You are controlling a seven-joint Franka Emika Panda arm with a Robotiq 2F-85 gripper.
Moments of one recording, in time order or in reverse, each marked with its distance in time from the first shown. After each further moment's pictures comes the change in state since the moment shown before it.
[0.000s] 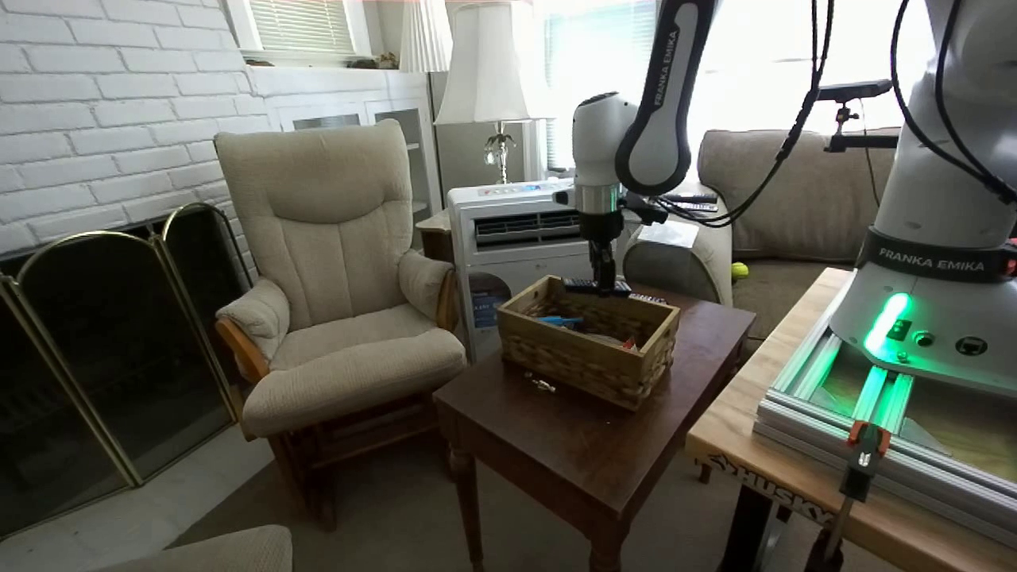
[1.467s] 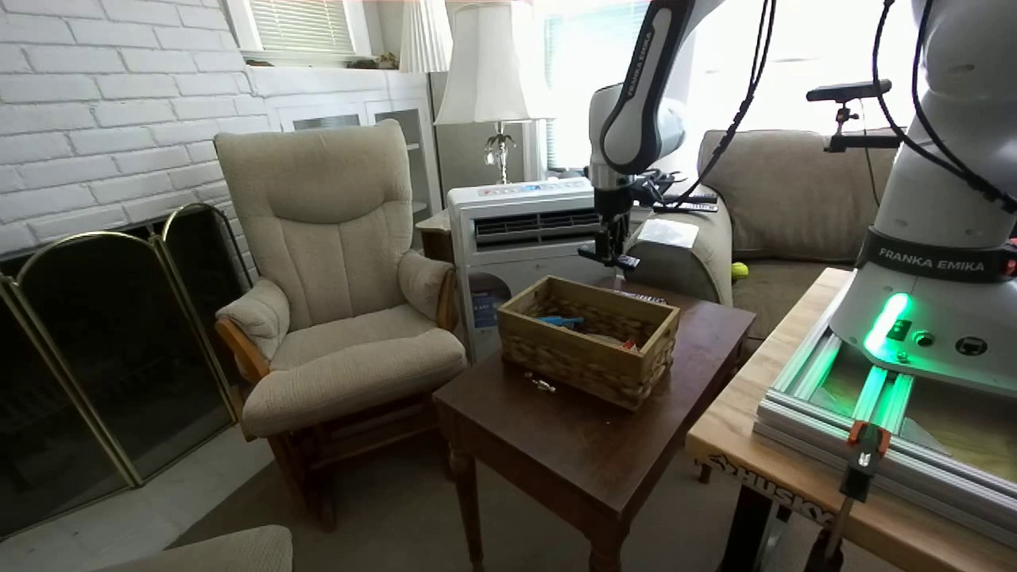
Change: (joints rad) arm -0.200 0.035 -0.023 0.135 0.193 -0.094 0.134
